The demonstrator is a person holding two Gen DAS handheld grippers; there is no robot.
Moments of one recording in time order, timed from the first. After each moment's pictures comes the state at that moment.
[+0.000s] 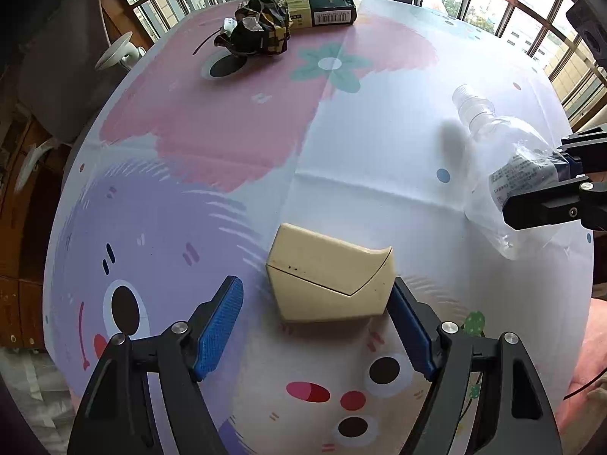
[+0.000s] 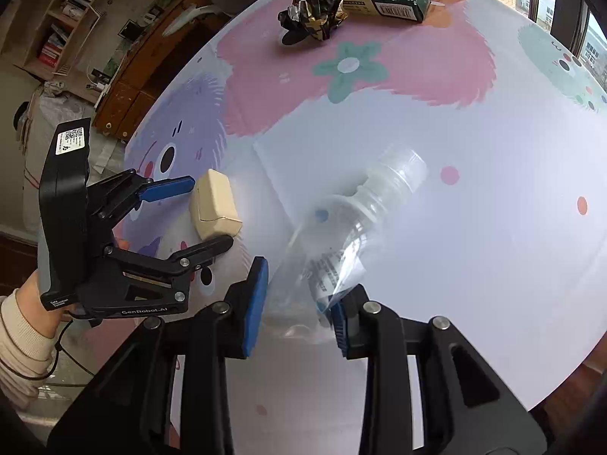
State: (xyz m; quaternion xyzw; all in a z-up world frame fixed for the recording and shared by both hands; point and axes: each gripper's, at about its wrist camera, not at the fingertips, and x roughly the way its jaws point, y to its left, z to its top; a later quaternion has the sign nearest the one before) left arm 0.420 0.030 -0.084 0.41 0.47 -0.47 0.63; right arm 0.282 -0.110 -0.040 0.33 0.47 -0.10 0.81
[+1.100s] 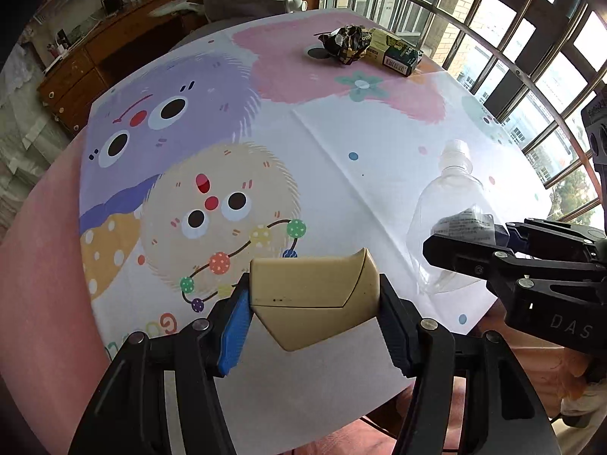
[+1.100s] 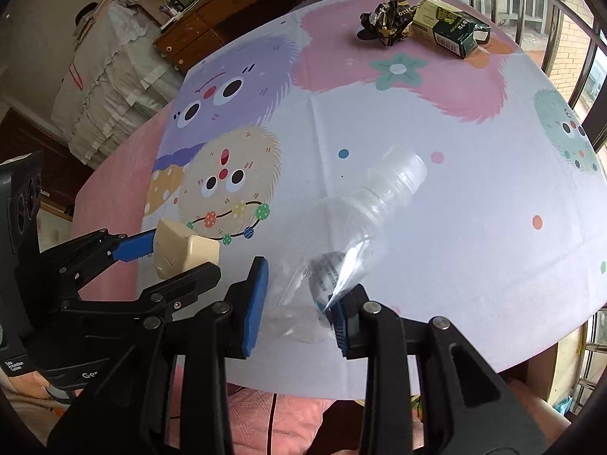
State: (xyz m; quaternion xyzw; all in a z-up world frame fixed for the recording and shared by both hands) left arm 0.242 0.078 0.004 0.16 0.56 -0.22 0.78; right arm 0.184 -0.095 0.009 0.18 0.50 0.04 0.85
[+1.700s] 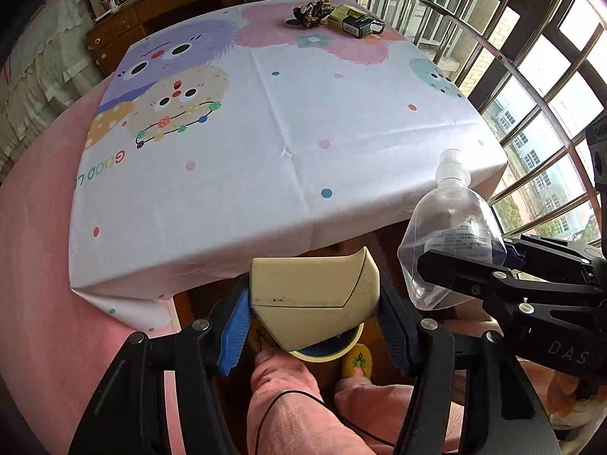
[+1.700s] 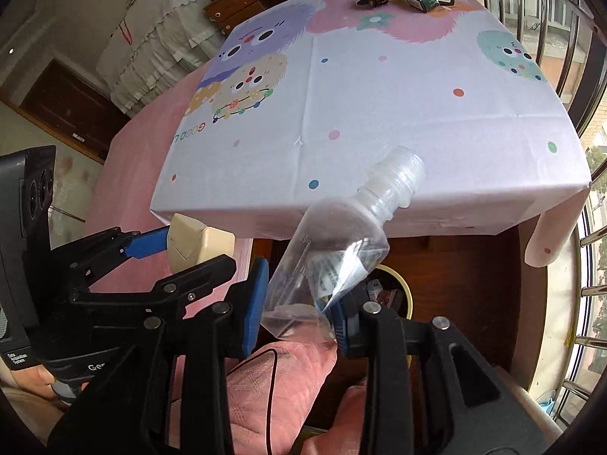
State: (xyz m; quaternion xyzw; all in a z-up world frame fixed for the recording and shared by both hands) left arm 0.019 0.013 -0.006 0.10 0.58 -0.14 0.79; right arm -0.013 -0.159 0.002 0.14 0.52 0.13 0.83
